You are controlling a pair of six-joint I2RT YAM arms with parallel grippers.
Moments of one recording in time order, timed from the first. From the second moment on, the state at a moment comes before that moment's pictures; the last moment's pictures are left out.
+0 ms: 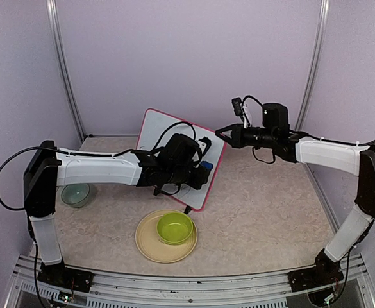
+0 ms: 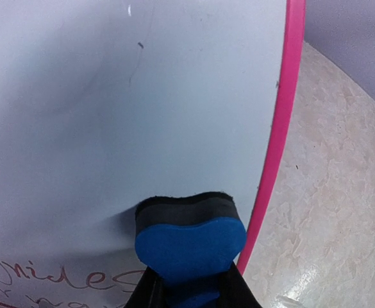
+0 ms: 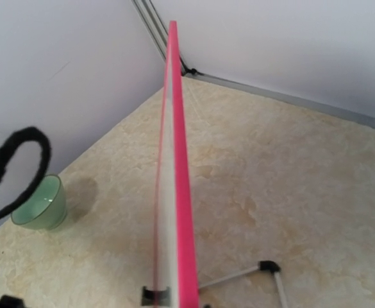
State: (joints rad) left arm -0.98 1.93 1.46 -0.16 -0.21 -0.22; right arm 0.50 1.64 1.19 0.21 -0.52 0.28
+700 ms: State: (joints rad) left arm -0.97 1.91 1.28 0.40 -0.14 -0.03; right arm 0.50 1.55 1.17 0.18 -0.57 0.23
